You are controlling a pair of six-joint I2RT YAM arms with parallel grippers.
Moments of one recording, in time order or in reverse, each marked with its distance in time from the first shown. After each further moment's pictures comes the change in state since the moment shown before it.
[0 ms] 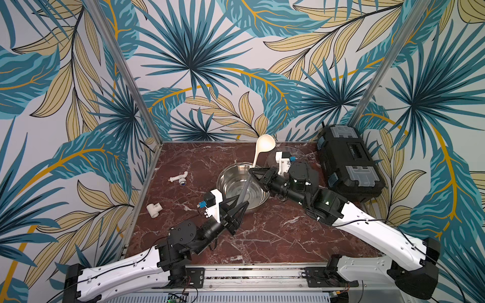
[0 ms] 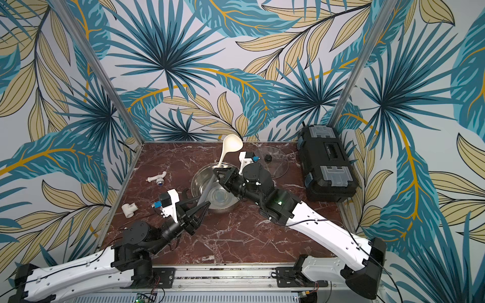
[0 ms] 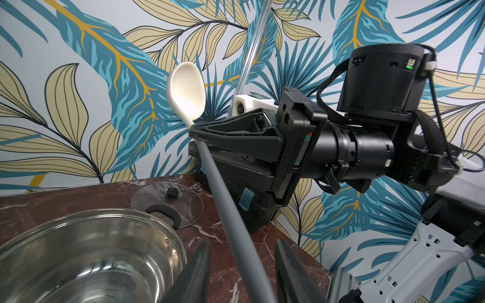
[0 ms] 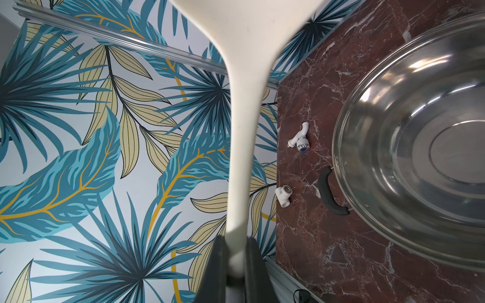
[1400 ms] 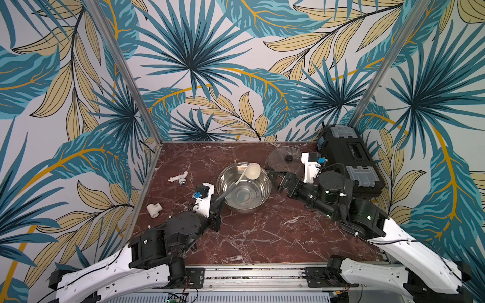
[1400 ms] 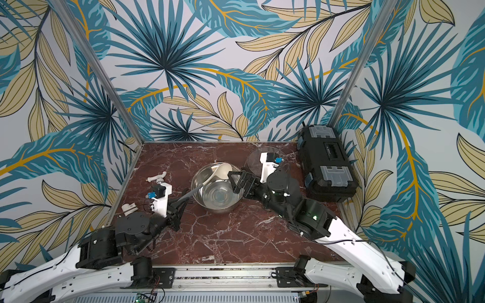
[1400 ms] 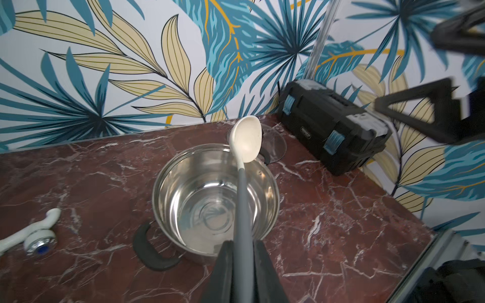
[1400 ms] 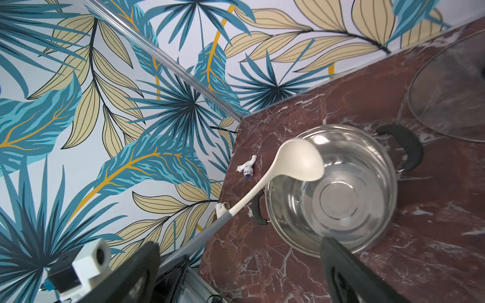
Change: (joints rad) left arm -0.002 0.038 0.396 -0.958 -0.291 -0.061; right arm 0.024 -0.251 0.068 -0.385 0.237 -0.441
